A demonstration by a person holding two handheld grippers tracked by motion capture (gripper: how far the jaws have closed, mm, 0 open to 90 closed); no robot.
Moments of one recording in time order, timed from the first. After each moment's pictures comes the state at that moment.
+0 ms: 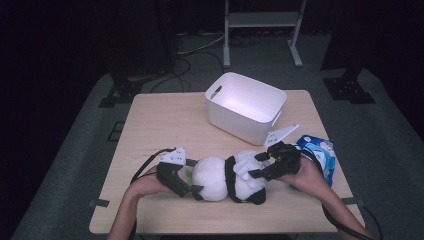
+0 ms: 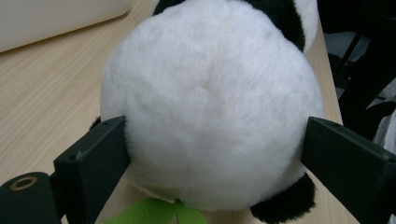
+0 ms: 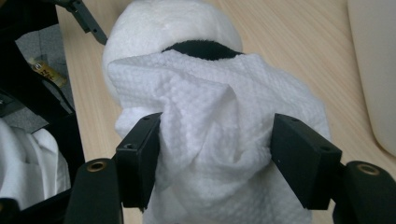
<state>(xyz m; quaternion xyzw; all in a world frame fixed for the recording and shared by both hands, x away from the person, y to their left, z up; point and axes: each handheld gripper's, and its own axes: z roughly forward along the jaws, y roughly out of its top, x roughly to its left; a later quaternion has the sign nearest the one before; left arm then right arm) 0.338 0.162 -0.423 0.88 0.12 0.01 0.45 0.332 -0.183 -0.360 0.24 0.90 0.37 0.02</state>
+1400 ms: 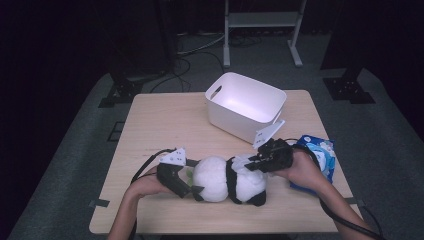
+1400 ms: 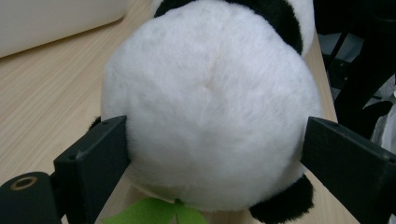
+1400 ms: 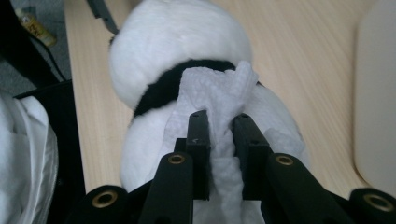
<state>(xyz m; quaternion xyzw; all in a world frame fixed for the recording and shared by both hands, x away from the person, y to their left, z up) 0.337 0.162 -0.423 0.88 0.11 0.01 0.46 0.333 -0.165 -0.338 0.17 0.93 0.32 0.05</state>
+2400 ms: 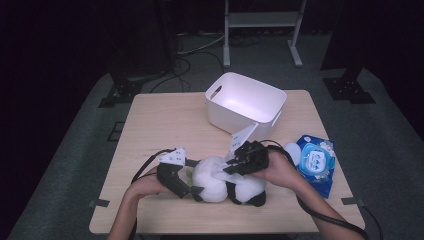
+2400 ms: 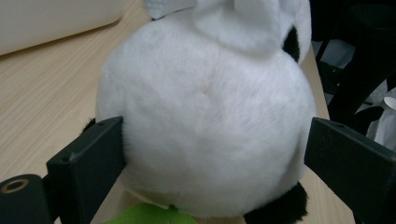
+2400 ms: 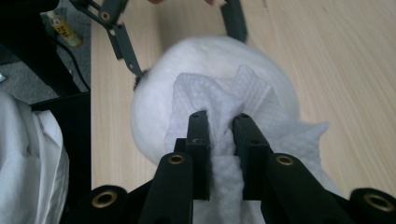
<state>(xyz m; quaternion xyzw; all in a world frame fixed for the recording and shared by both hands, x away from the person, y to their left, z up) 0.337 0.162 -0.425 0.88 0.11 0.00 0.47 0.337 -0.099 -0.350 0.11 0.94 0.33 0.02</state>
